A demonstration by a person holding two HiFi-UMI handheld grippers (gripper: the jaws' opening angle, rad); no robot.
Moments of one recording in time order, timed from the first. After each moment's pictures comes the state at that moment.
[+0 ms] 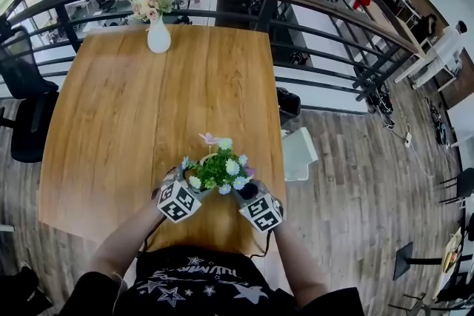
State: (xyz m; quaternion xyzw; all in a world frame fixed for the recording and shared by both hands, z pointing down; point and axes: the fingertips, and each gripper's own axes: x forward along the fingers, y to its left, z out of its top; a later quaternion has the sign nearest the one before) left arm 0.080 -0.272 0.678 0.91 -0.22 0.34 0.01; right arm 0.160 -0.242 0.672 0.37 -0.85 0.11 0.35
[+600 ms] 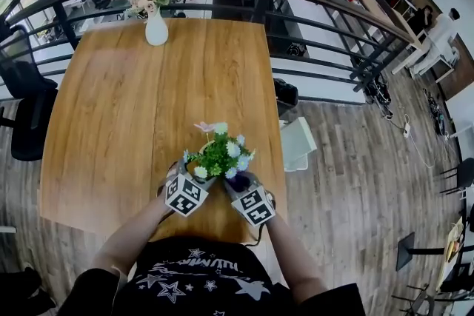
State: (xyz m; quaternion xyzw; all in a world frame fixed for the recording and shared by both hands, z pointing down) left arm 0.084 -0.261 0.675 0.90 -0.28 0.33 0.04; right arm 0.131 -0.221 0.663 0.38 -0.86 0.13 0.32
